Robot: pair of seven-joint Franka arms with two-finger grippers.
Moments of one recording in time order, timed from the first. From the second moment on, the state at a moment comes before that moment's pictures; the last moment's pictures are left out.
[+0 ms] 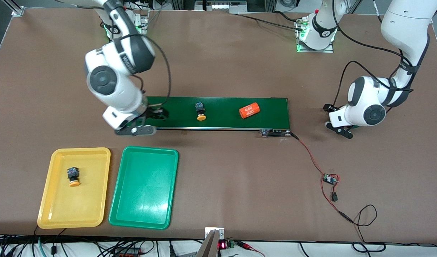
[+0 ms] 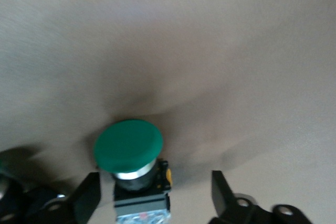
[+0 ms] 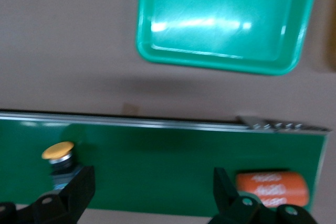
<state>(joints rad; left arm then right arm) 0.20 0.44 -0.16 -2.21 0.19 2.23 0.36 0.27 0.35 0.23 -1.72 -0.01 2.01 0.48</state>
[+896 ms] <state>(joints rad) 0.18 0.38 -0.30 -2.01 0.09 1.98 0.09 0.37 0.38 0.29 -1.85 -0.07 2.21 0.69</state>
